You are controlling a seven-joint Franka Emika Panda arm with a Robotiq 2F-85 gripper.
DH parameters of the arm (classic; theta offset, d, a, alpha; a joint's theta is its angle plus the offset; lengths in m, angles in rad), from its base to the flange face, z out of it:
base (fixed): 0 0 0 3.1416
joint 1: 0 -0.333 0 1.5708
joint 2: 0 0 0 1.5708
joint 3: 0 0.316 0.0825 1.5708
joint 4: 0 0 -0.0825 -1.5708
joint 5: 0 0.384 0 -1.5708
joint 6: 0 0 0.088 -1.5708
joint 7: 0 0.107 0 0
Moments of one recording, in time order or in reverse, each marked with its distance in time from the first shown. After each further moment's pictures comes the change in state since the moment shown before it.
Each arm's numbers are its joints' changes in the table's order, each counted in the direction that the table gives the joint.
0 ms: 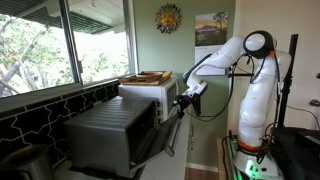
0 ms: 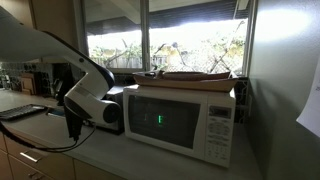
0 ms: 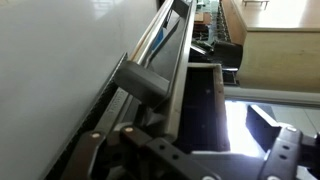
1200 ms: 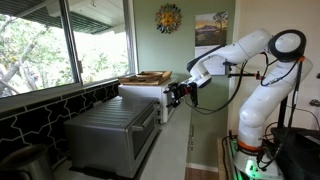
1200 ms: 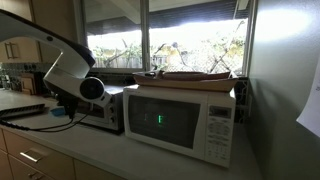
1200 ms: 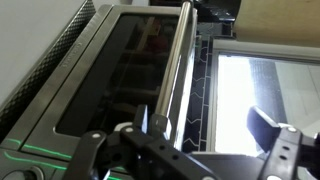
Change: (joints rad) arm 0.057 -0.270 0.194 -0.046 0.221 -0.252 0.212
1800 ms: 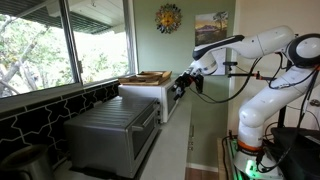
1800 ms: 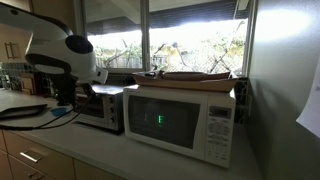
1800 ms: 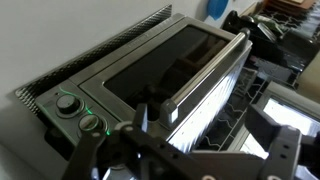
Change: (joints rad) arm 0.020 -0.203 0.017 0.066 -0.467 -0.075 0.074
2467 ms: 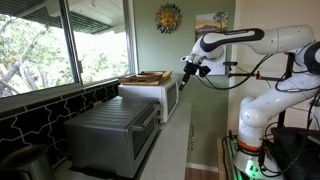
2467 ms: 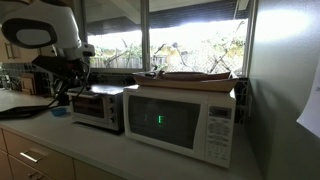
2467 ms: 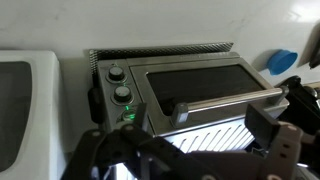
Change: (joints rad) arm -0.108 -0.137 0.010 0.098 -0.489 -0.007 0.048
